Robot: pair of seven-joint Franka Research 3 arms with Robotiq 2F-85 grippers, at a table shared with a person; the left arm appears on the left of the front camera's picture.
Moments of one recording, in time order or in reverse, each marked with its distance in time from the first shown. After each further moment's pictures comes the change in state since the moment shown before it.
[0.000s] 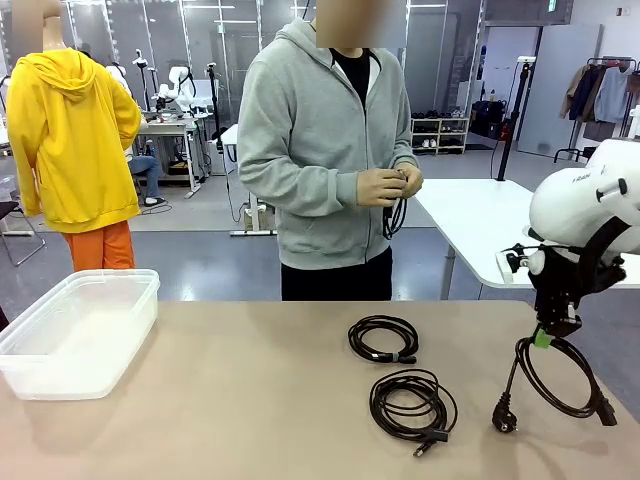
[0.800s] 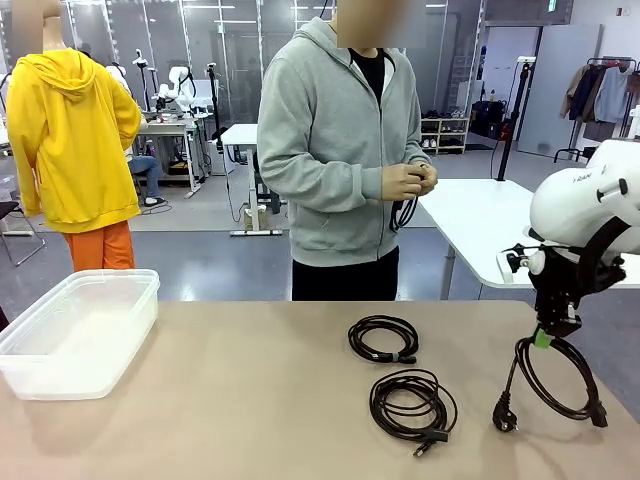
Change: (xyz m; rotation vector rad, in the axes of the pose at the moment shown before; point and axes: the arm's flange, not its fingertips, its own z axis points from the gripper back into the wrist) left arm 0.000 0.000 0.000 0.000 0.000 0.000; right arm 0.000 -0.002 0.000 0.001 -0.002 0.001
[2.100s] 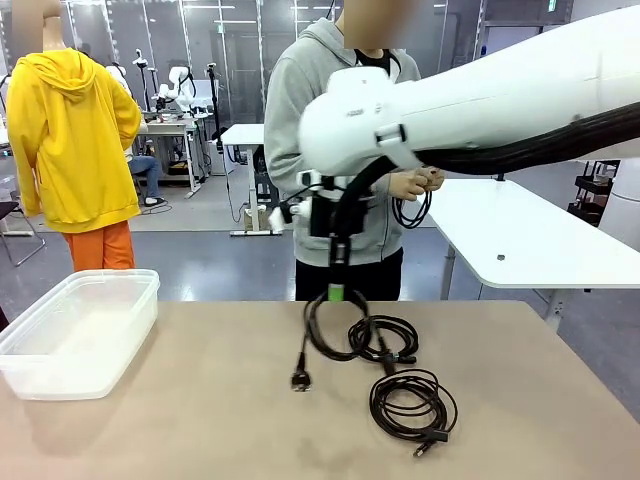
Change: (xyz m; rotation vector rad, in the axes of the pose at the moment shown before) left arm 0.001 0.000 0.000 0.000 0.002 -0.001; right arm 0.396 0.060 0.037 0.128 0.048 0.133
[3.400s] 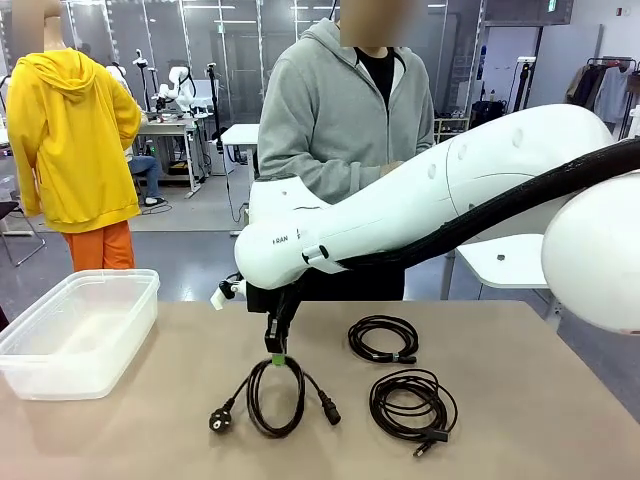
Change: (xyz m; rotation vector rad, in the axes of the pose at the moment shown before) left arm 0.000 0.000 0.000 0.000 0.000 0.000; right arm 0.078 -0.013 -0.146 -0.063 0.033 -0.036
